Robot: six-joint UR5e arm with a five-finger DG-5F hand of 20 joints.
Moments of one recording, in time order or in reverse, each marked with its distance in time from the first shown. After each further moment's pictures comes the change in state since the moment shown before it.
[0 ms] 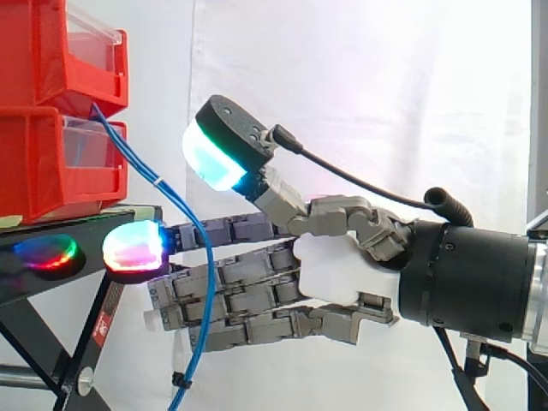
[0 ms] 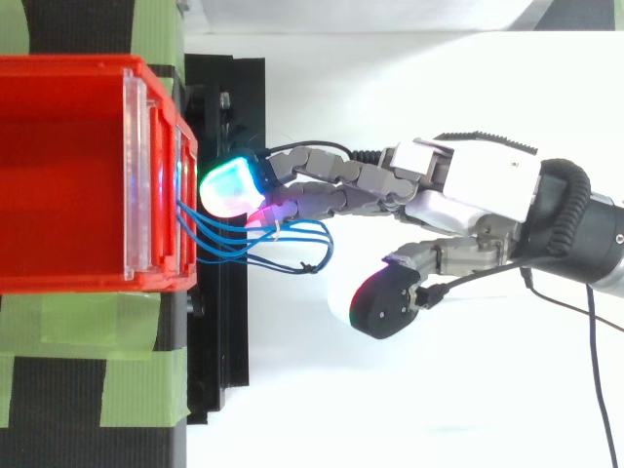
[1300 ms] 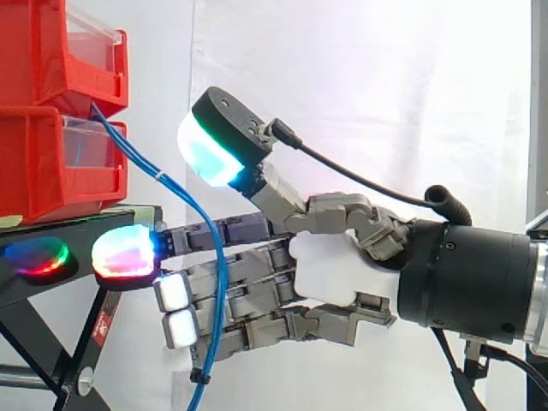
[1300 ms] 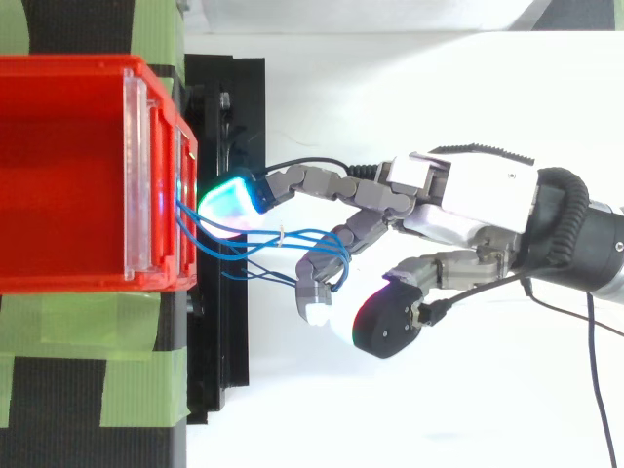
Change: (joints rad) arm 0.005 0.000 0.000 0.004 -0.026 0.012
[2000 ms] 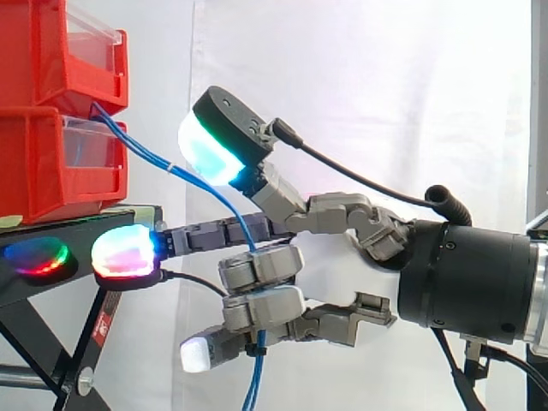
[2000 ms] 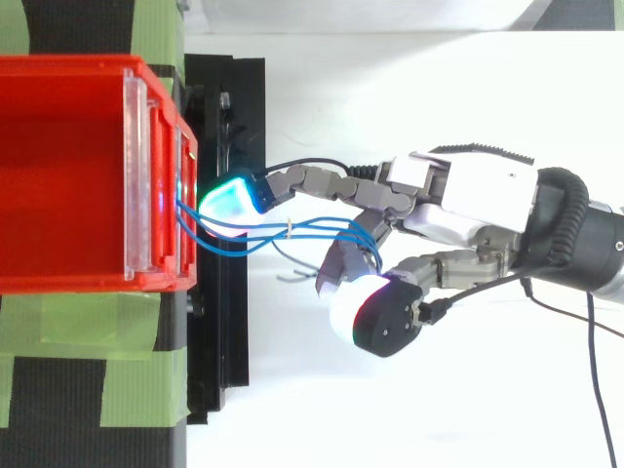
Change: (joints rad) arm 0.000 0.000 0.000 -0.001 0.000 0.009
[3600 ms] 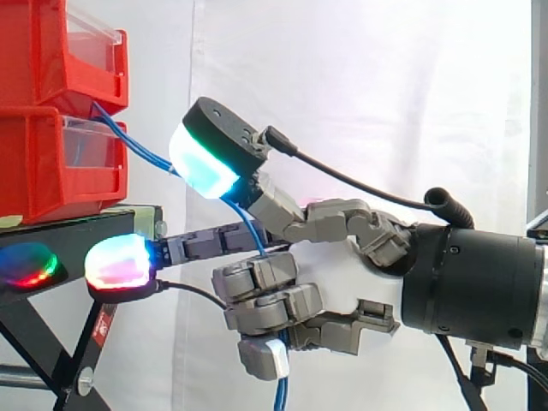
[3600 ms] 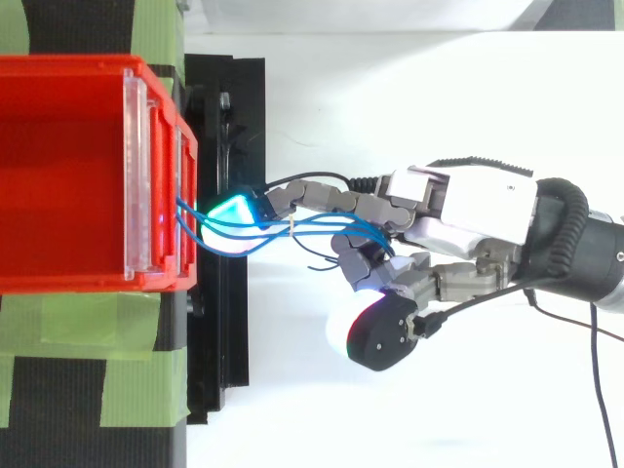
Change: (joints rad) arm 0.013 0.003 0.001 -0.027 0.002 0.009
